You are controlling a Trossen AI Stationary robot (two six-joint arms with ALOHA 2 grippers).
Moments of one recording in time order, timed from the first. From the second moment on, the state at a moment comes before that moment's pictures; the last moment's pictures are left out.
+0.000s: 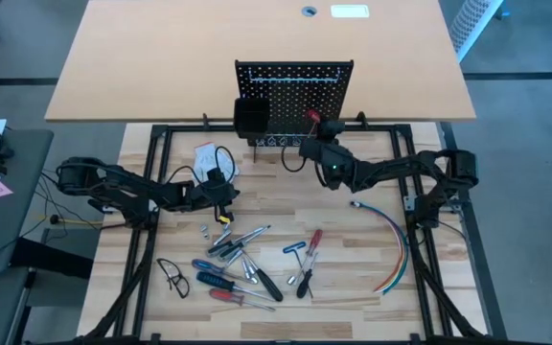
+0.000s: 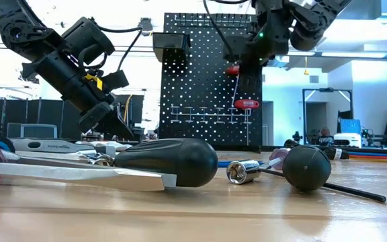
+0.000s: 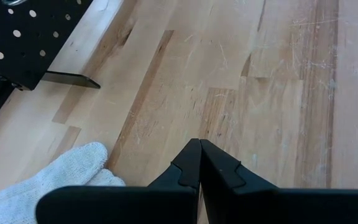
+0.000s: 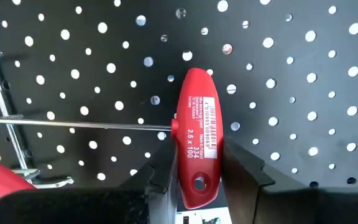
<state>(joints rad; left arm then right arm) 0.12 1.38 0.37 0.36 -0.38 0.13 -0.21 1.65 0.86 0.77 1.23 -1.35</state>
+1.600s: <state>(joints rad) 0.12 1.38 0.37 0.36 -0.38 0.13 -0.21 1.66 0.84 0.57 1.09 -1.34</state>
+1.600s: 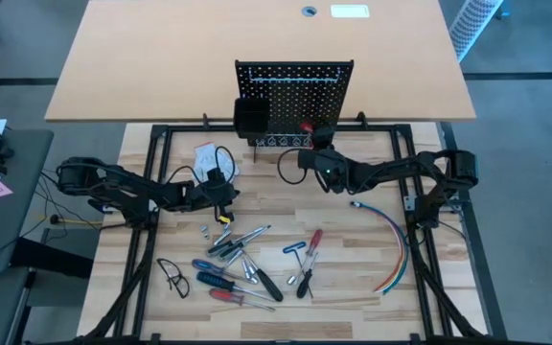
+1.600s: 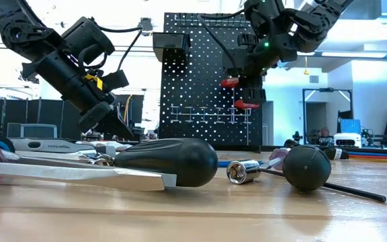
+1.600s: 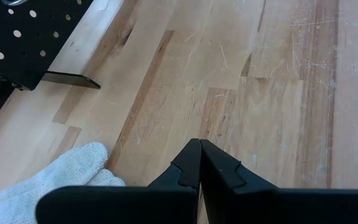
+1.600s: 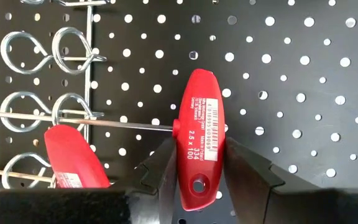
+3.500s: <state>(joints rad) 0.12 1.38 0.37 0.36 -0.38 0.13 -0.19 1.66 0.82 0.62 0.98 -1.44</state>
